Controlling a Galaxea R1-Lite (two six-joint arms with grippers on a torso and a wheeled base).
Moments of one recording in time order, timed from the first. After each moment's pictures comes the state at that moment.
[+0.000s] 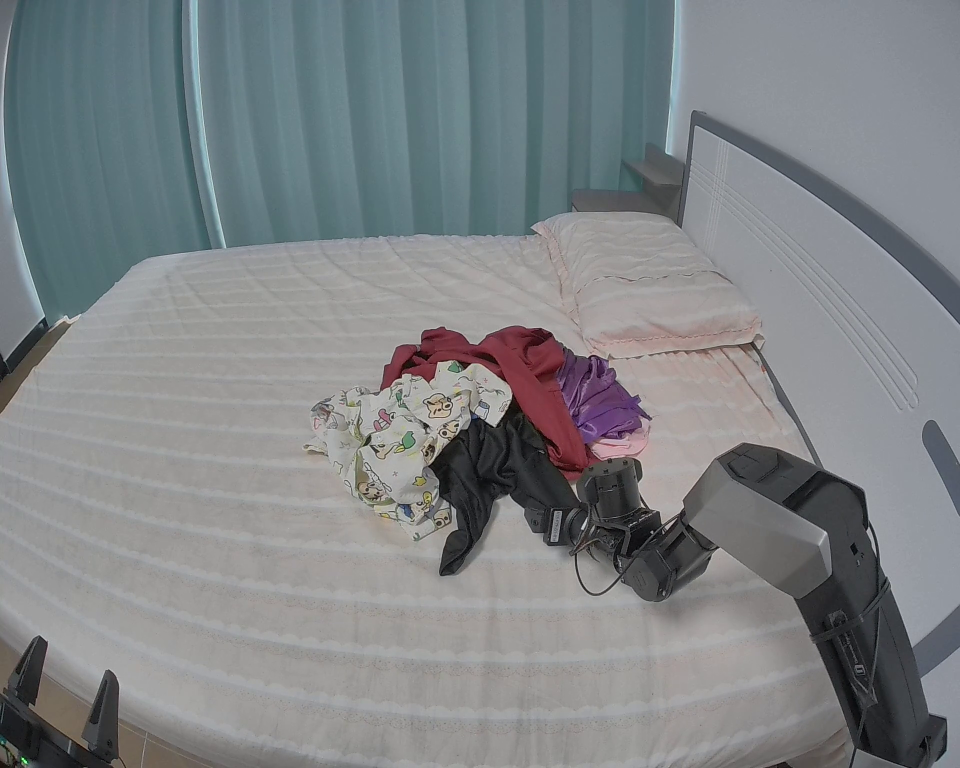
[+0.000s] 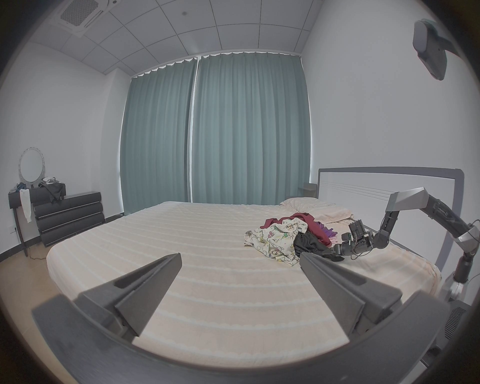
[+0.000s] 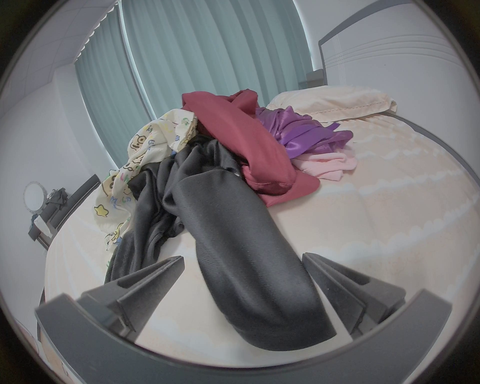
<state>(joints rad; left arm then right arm) 0.00 0.02 -0.02 0.00 0.04 -0.02 0.49 2.70 -1.41 -0.79 -0.18 0.35</state>
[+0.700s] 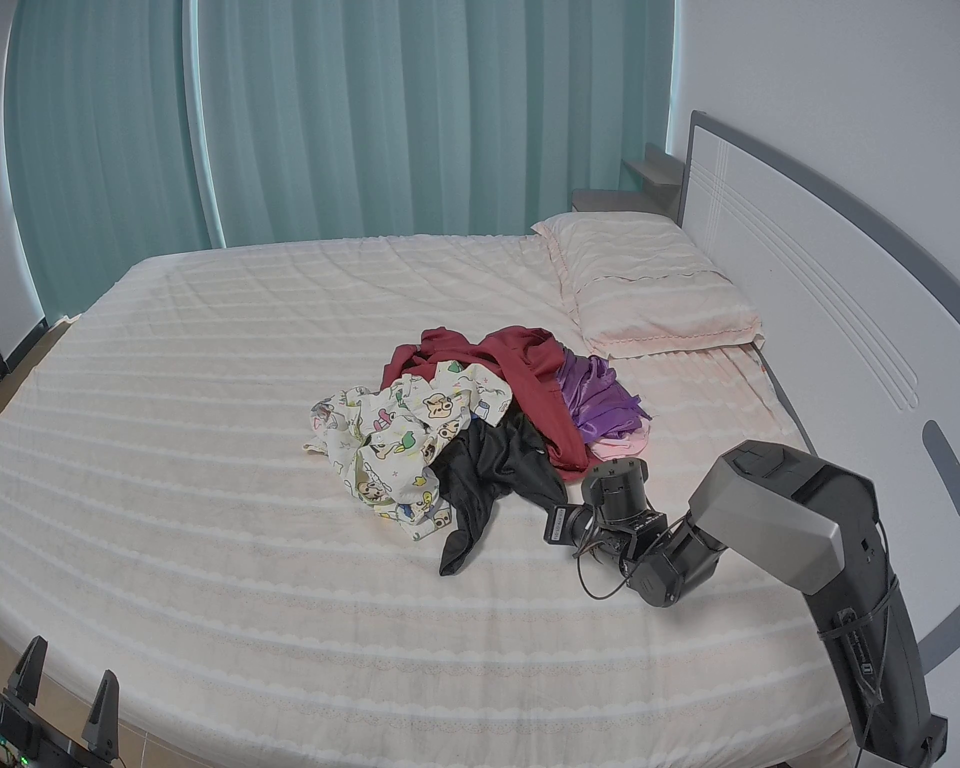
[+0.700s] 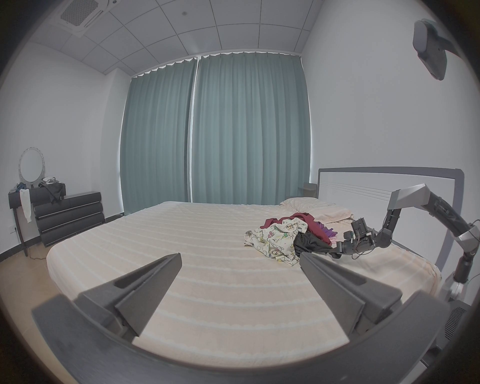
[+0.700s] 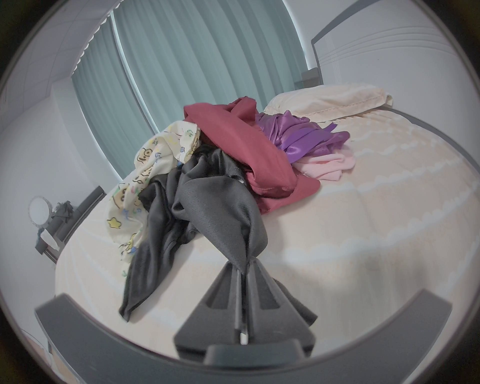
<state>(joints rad) 0.00 0.02 -0.02 0.00 0.04 -0.02 0.49 2.66 -1.33 -0.85 -0.17 0.42</state>
